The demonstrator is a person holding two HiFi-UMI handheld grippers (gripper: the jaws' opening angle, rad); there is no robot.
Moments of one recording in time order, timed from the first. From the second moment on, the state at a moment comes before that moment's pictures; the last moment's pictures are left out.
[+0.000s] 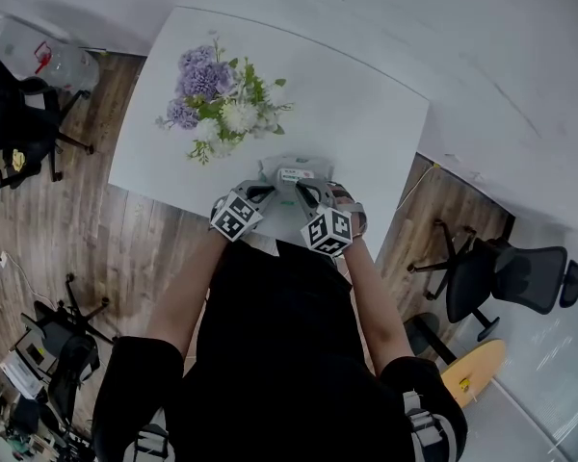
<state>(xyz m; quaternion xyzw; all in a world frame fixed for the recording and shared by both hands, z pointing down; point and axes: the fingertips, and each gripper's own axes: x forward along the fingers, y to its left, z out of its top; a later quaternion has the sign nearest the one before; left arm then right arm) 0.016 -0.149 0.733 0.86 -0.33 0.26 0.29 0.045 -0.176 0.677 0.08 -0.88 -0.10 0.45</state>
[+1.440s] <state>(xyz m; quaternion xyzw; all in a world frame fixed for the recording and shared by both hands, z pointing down) 0.015 -0.150 0.734 0.86 -0.34 0.26 0.30 0.030 -0.245 0.676 0.14 -0.89 -0.09 0.43</state>
